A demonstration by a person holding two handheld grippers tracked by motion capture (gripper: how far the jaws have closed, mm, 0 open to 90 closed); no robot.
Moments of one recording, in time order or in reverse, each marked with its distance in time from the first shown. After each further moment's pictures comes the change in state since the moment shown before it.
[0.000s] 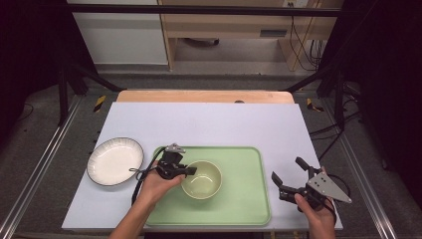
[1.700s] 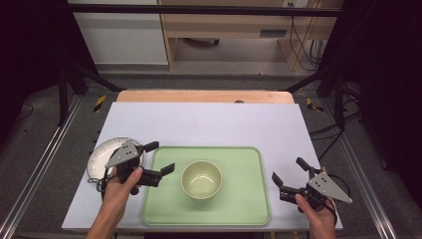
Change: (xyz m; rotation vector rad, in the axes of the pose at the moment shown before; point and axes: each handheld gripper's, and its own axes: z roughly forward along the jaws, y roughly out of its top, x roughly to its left) left arm 0.011 -0.029 -0.111 -0.590 0.007 0.185; right arm -0.001 -0.001 -0.001 0.006 -0.005 0.008
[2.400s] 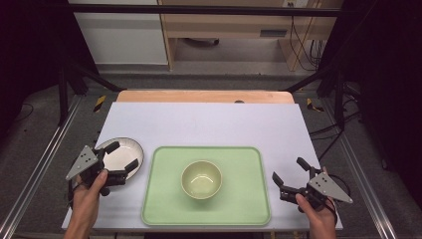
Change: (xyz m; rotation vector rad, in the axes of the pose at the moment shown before) left arm 0.049 -0.039 -0.067 -0.093 0.214 0.029; right arm -0.001 0.000 -0.001 -0.002 -0.001 -0.003
